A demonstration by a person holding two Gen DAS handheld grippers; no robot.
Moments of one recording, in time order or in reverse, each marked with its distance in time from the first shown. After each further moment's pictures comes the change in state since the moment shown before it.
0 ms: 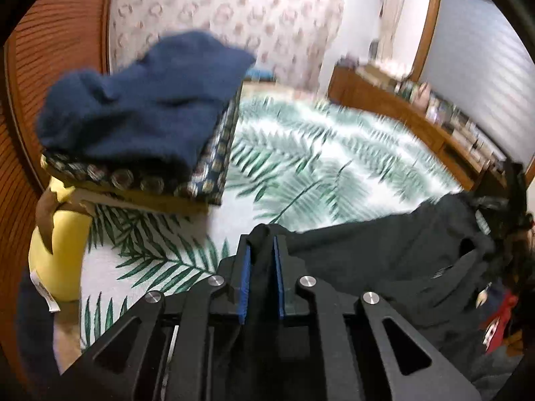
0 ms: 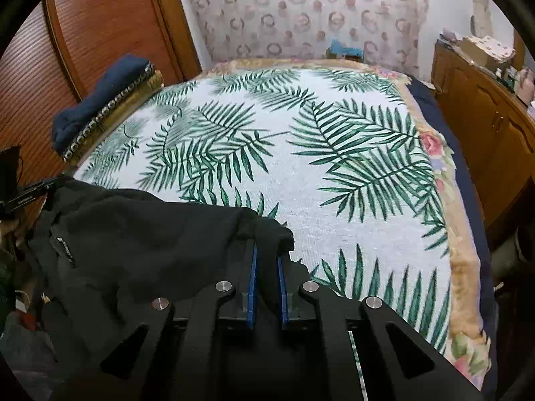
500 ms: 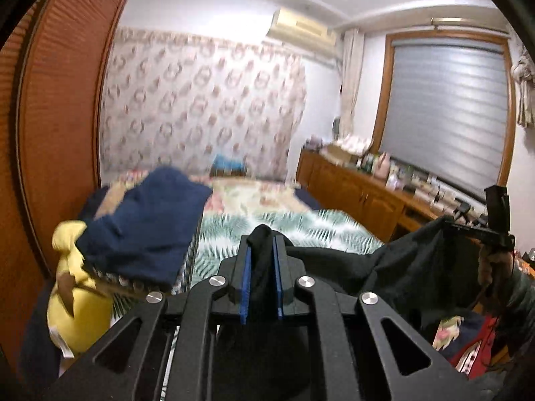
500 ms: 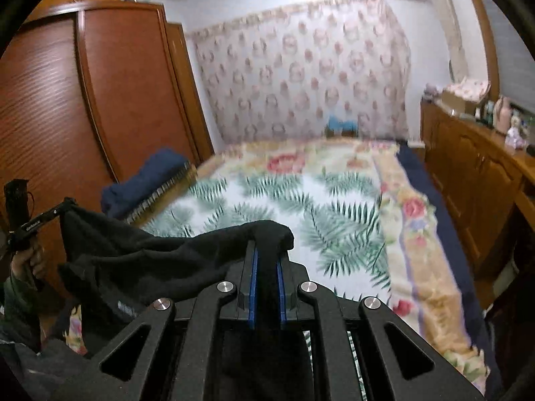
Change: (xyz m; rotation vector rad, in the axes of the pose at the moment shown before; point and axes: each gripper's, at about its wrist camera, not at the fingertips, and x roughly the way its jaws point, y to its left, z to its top) left arm -0.148 -0.049 0.038 0.061 -0.382 -0.100; right arm -0.172 0.024 -0.017 0.009 -0.372 0.023
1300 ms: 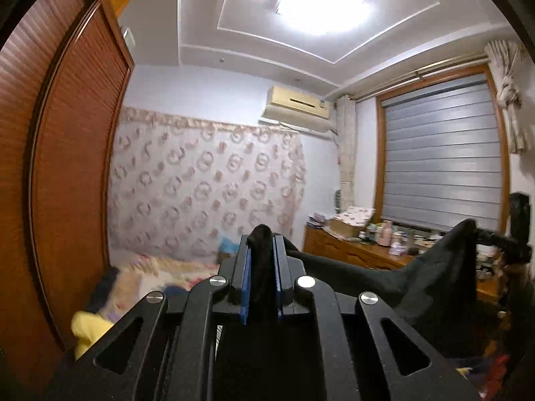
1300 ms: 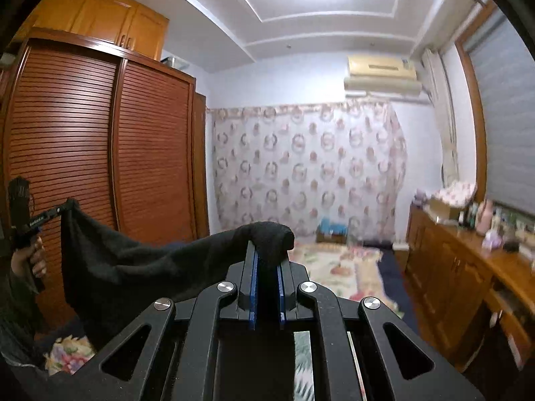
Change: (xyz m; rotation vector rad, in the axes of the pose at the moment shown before) left arm -0.035 -0.018 0.119 0.066 -0.328 0.063; right arm -0.132 0.059 0.057 -0.208 -0.353 -0.071
